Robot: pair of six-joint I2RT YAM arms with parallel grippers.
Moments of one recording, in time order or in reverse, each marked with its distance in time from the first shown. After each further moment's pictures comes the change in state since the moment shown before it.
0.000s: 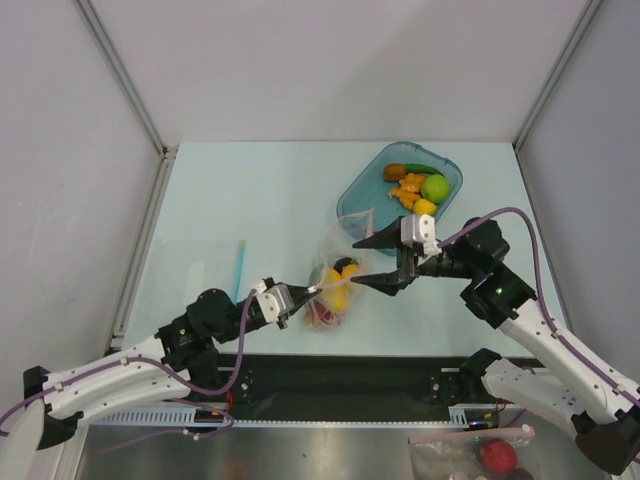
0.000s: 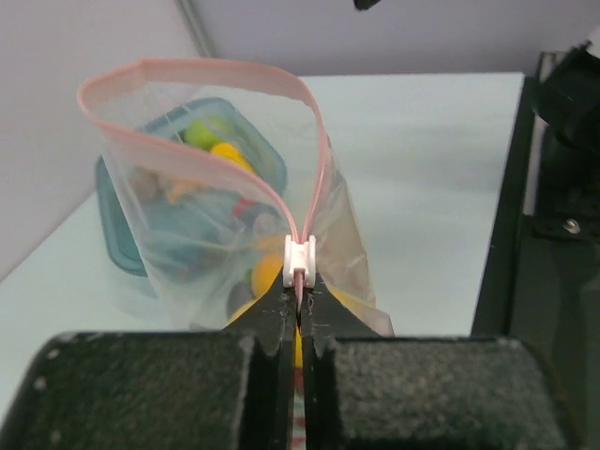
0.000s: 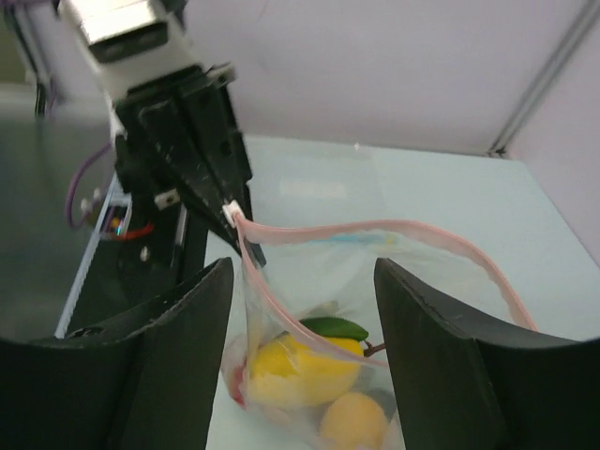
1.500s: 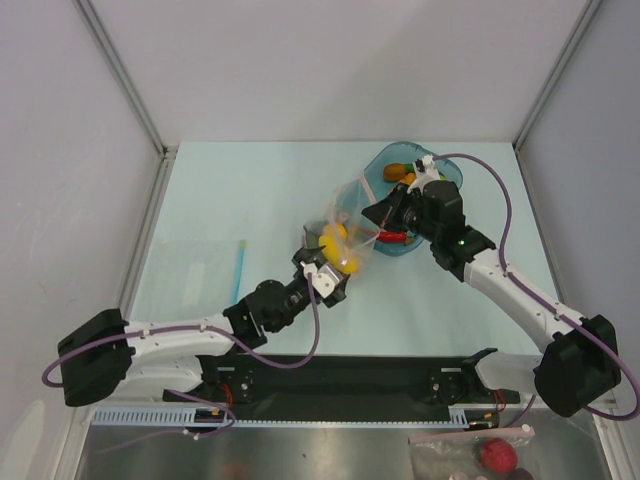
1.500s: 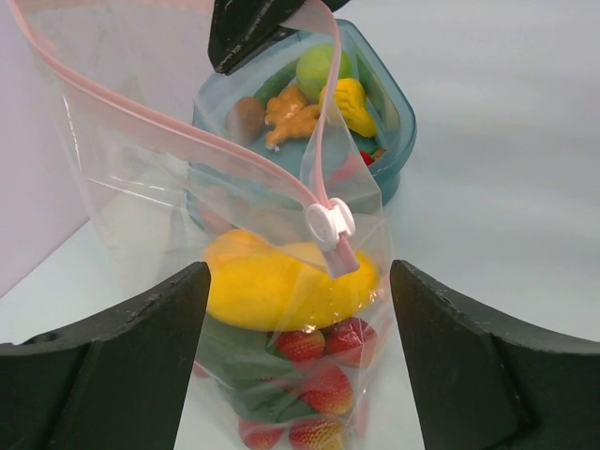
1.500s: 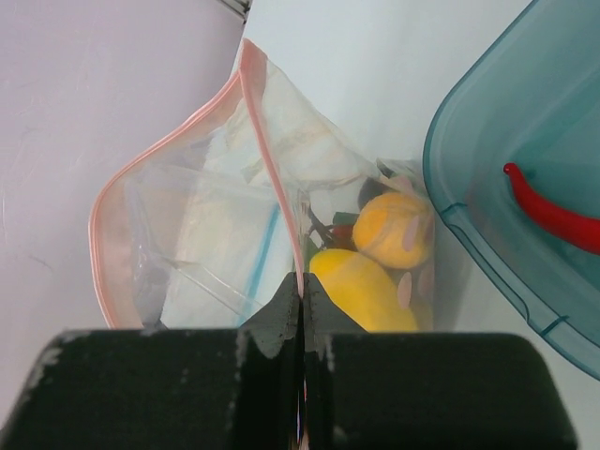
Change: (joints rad) left arm -0.009 0.573 -0.023 0.550 -0.328 0.105; right arm -0.150 0.397 0.082 -0.093 0.585 0.842
